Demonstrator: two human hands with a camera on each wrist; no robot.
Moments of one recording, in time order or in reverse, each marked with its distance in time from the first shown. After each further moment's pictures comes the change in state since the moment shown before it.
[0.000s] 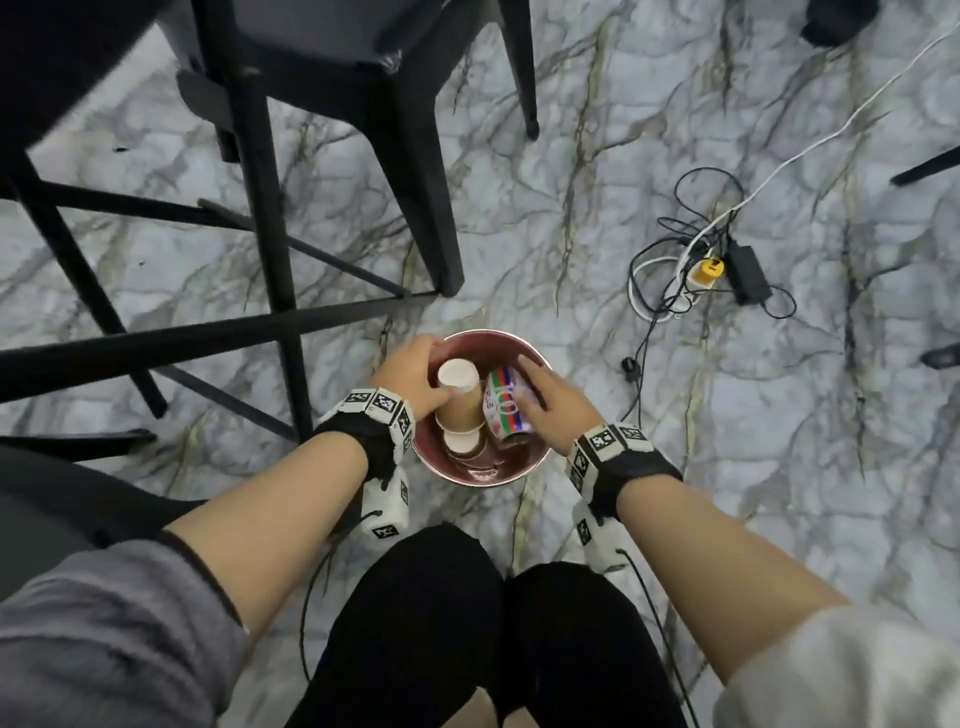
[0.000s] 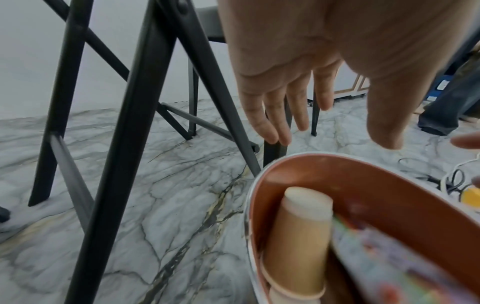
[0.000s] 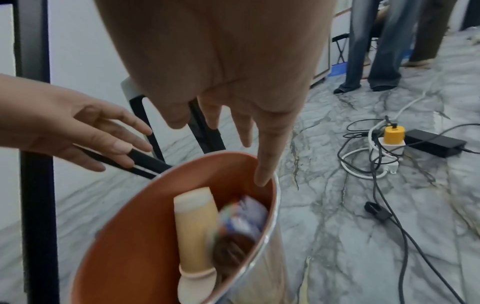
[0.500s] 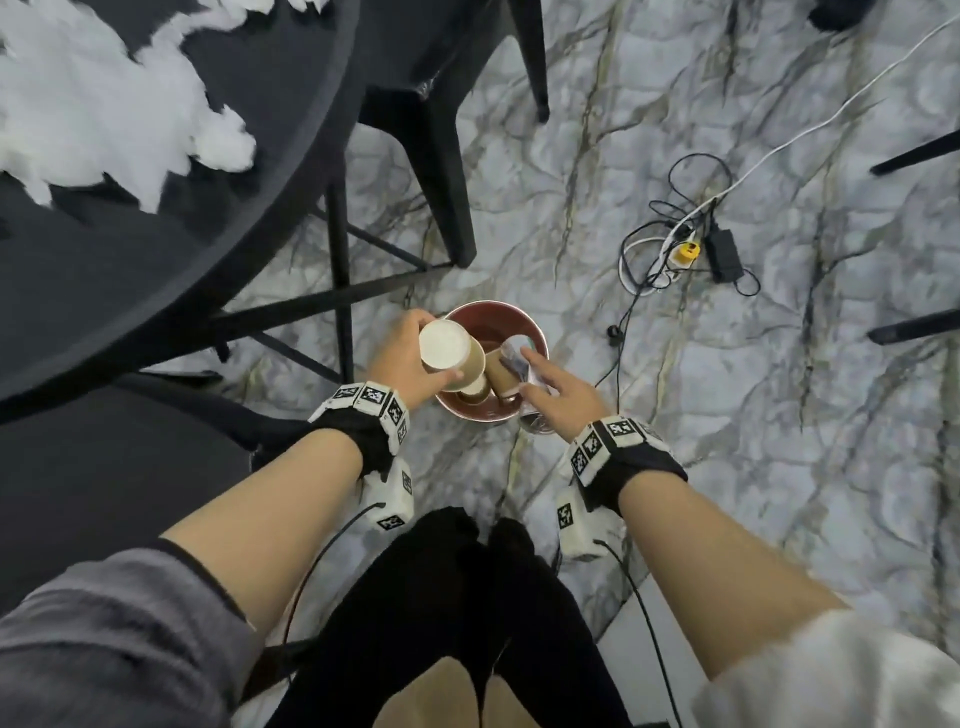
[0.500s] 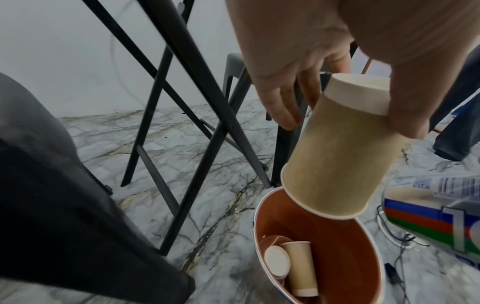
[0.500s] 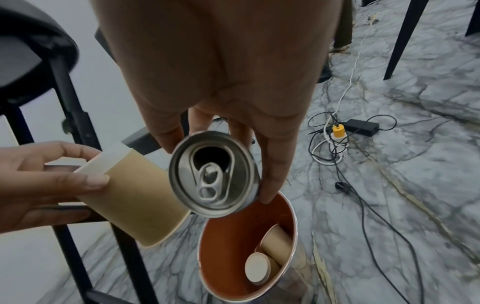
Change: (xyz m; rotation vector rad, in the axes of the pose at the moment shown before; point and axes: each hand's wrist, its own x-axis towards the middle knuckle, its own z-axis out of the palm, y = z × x) left_hand -0.132 0.072 -0.090 -0.171 0.068 -0.088; right_hand -0.141 -0.074 -0.070 0.371 -0.025 0.137
